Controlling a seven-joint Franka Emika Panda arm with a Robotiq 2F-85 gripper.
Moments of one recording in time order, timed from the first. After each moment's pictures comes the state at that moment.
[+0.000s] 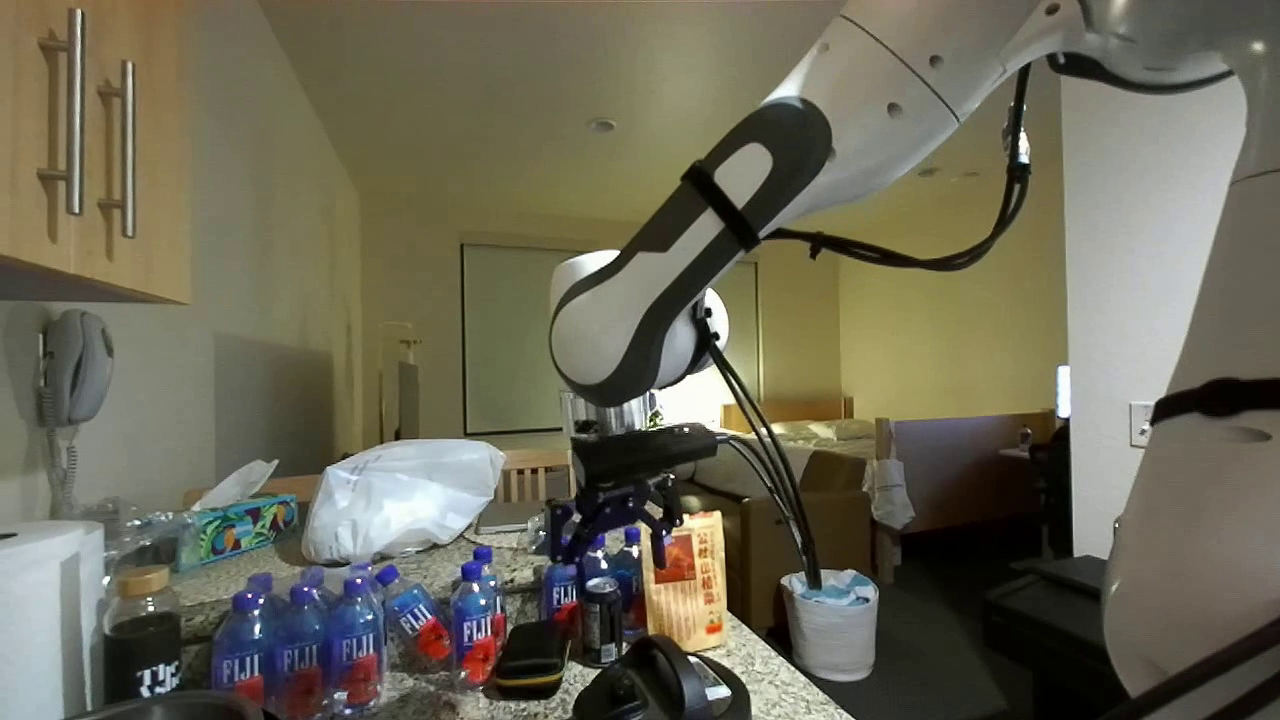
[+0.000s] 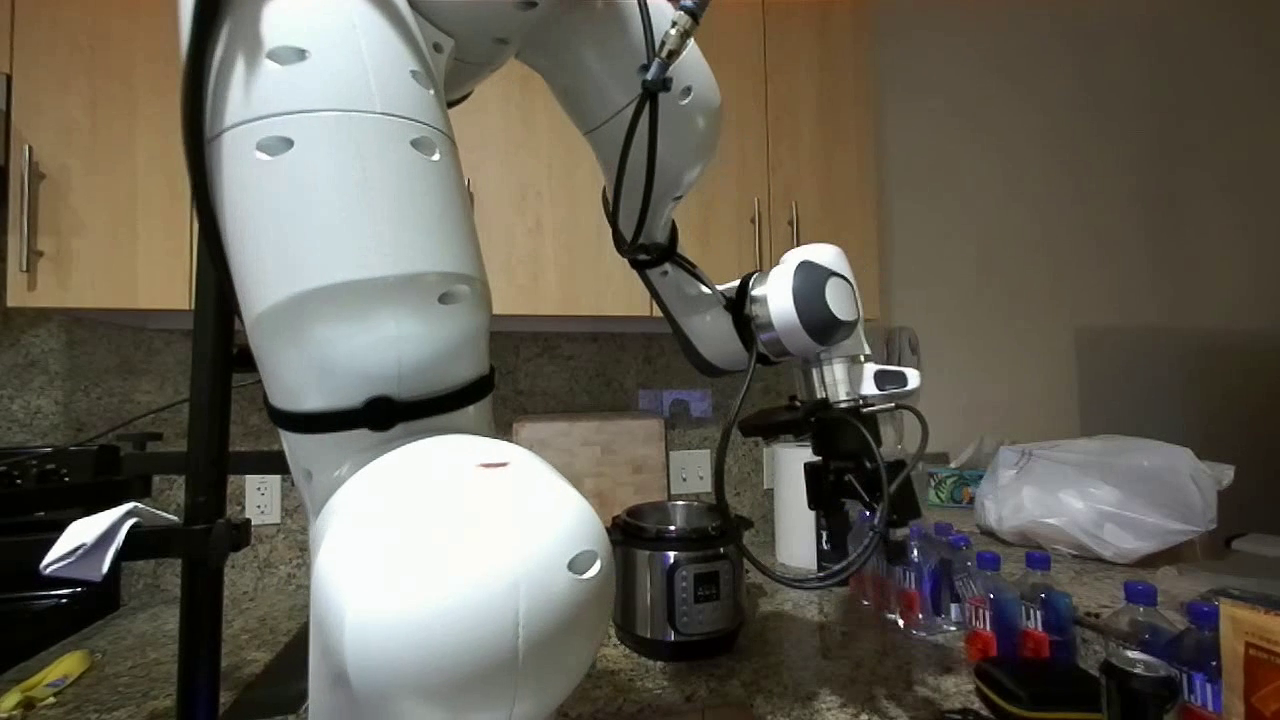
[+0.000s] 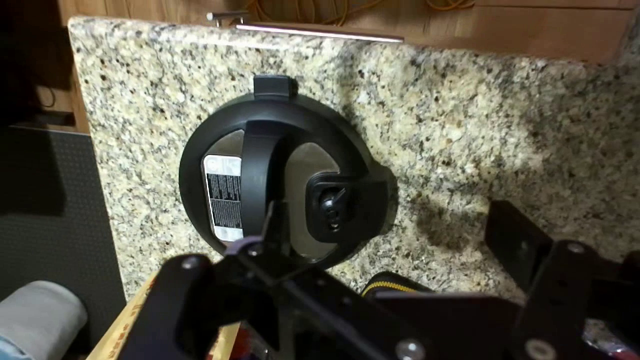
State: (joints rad) arm -0.10 -0.23 0.21 -2.45 -0.14 2.25 0.56
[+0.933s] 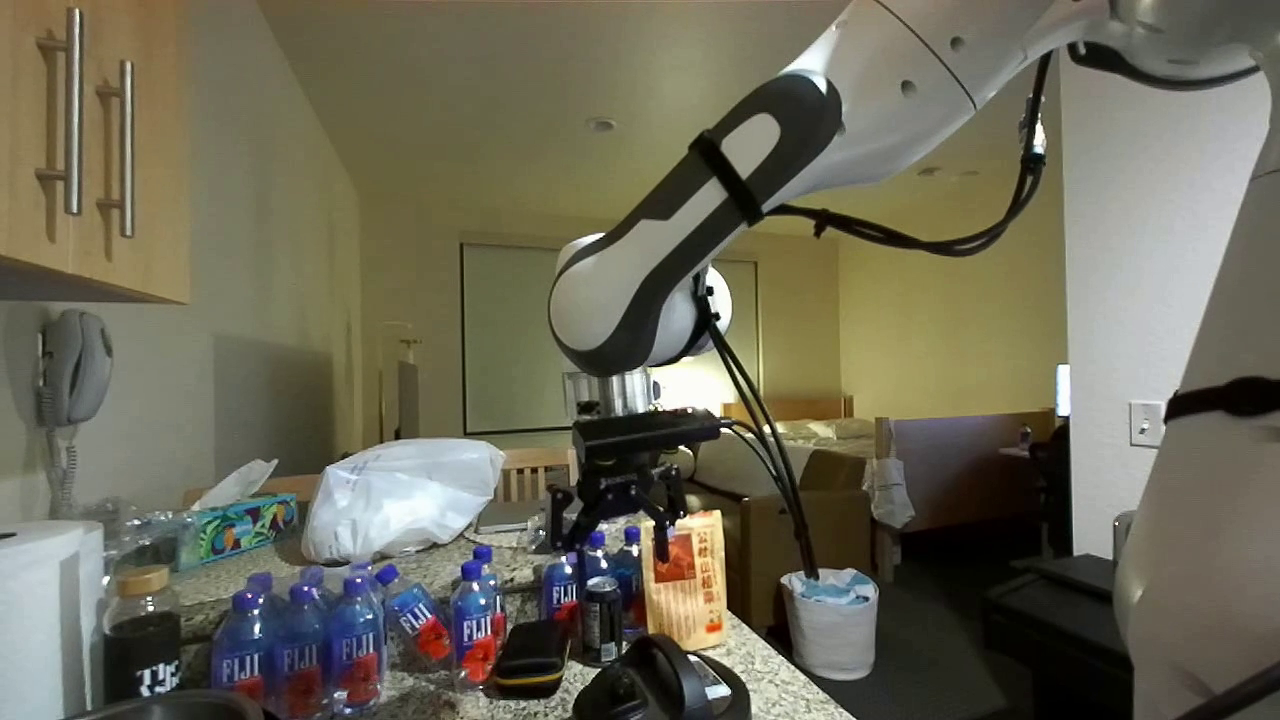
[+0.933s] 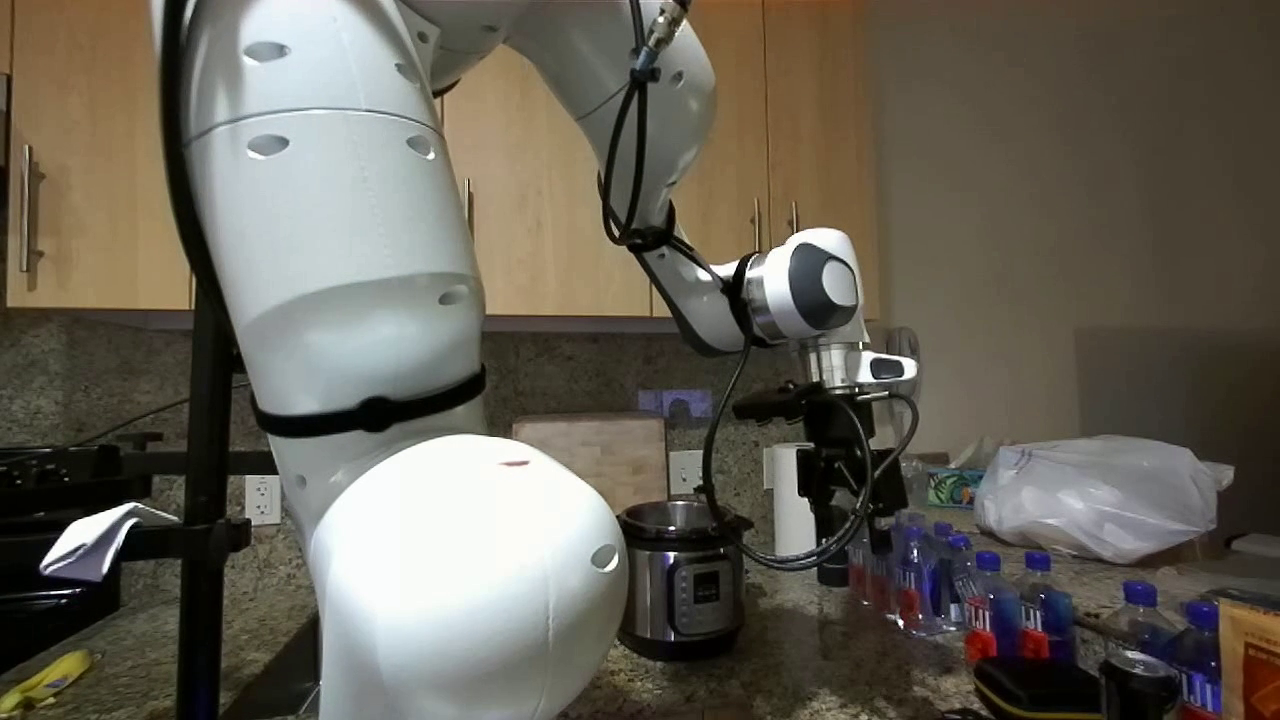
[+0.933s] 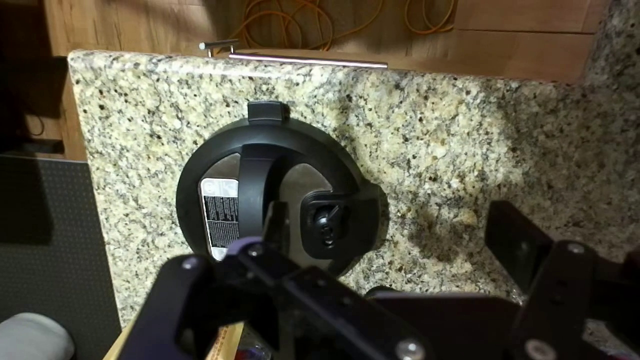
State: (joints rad) arm -0.02 -0.27 0.13 -2.44 -0.08 2.18 0.54
